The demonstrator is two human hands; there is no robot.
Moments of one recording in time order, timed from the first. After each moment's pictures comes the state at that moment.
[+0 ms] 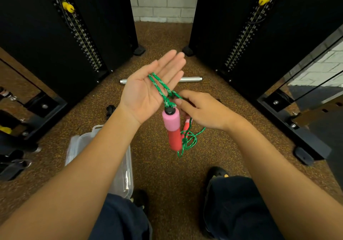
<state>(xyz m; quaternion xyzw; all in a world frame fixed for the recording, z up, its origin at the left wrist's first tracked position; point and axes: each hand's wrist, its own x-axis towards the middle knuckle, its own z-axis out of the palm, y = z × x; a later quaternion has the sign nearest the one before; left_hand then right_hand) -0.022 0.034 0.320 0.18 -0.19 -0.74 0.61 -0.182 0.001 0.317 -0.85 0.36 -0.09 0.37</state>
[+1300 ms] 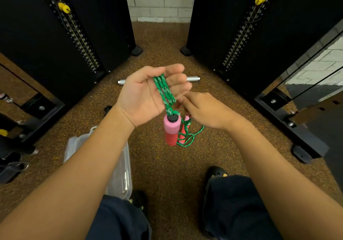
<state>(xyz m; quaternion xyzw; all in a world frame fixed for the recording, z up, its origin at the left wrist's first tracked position) -0.023 0.036 0.321 0.10 -0.25 -0.83 0.48 -0.190 -0.002 0.316 -0.87 0.37 -0.07 0.32</state>
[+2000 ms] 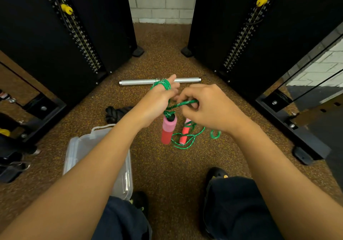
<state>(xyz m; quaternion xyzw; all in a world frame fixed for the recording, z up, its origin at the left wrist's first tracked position) -0.045 0.036 0.311 0.59 -0.44 -0.54 0.40 -0.190 0.005 0.333 -0.89 0.35 -0.16 0.23</state>
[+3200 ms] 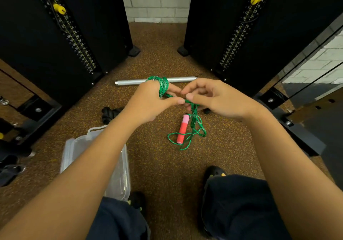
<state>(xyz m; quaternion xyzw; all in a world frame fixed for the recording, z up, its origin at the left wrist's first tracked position) -0.040 0.041 0.327 0.63 -0.64 -0.32 0.30 -0.215 -0.015 0.338 -0.75 0.38 -0.12 0.53</state>
